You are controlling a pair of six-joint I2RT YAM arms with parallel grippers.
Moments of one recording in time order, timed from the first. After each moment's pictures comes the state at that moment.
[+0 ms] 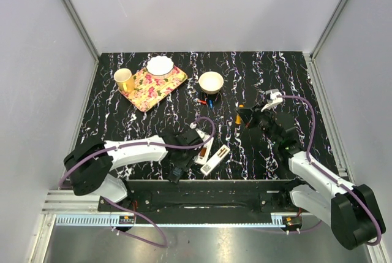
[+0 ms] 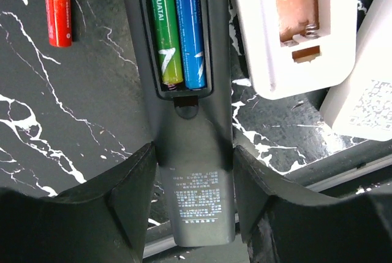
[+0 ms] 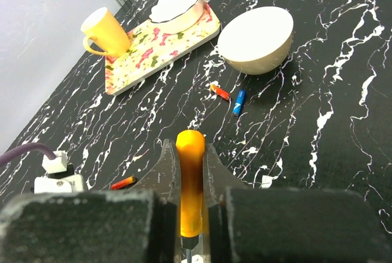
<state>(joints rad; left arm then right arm) -1.02 1.48 0.81 -0.62 -0.16 -0.42 0.38 0.98 0.39 0.53 -0.19 0.43</state>
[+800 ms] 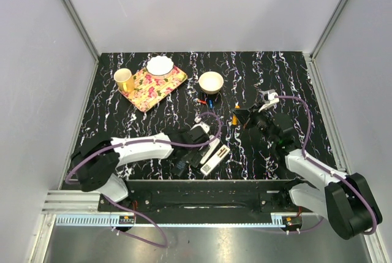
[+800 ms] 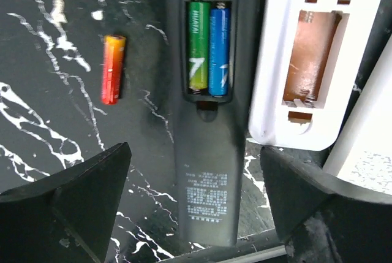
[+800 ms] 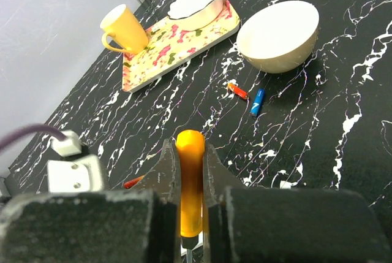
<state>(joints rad) -1.03 1.57 0.89 -0.55 -0.30 -0.36 0.38 1.07 0.36 0.69 -0.25 0.48</state>
